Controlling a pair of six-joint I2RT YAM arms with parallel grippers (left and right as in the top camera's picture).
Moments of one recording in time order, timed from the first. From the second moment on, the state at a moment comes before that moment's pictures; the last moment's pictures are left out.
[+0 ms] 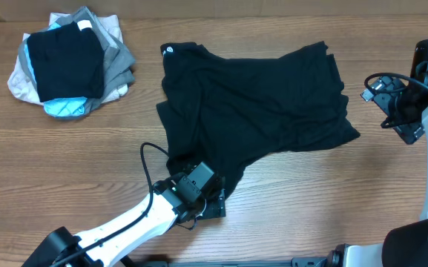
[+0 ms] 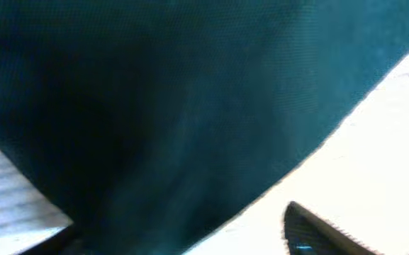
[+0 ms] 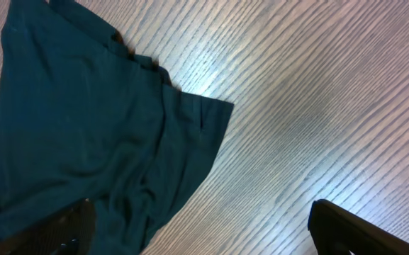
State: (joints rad) left arm -0.79 1.41 0.60 -0.46 0.16 -0.91; right arm -0.26 1.59 1.56 -1.24 0.04 0.61
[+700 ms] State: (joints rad) left arm -0.79 1.42 0.59 -0.47 0.15 -0.91; right arm -0.28 1.81 1.43 -1.07 -0.05 0.60
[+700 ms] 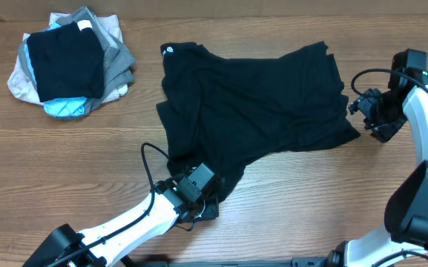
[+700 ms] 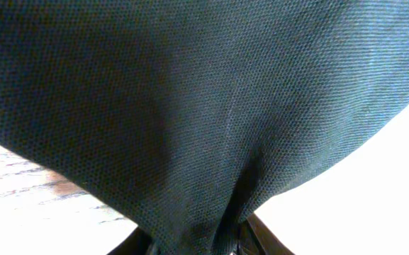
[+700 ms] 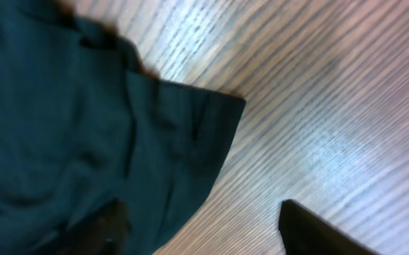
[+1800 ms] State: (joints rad) left arm -0.79 1.42 0.59 -0.47 0.15 -0.91; right arm -0.30 1.89 1.20 -0.73 -0.20 0.36
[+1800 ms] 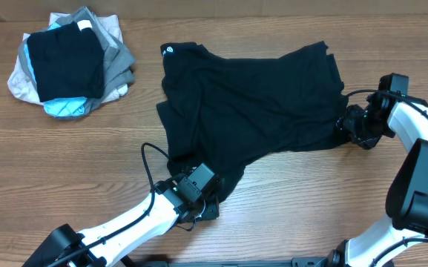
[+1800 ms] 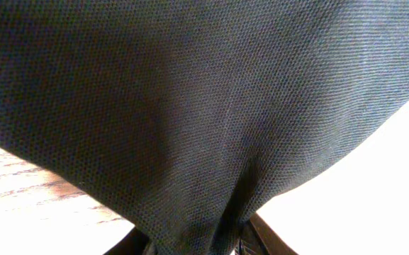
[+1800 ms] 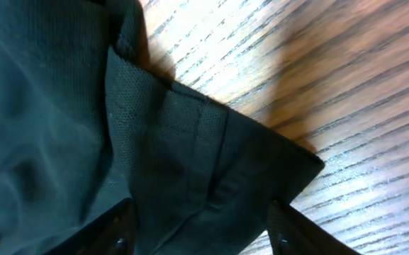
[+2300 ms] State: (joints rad) left arm -0.79 1.42 0.59 -0.47 0.15 -0.91; right arm -0.25 1.92 1.20 -0.72 -0.19 0.32
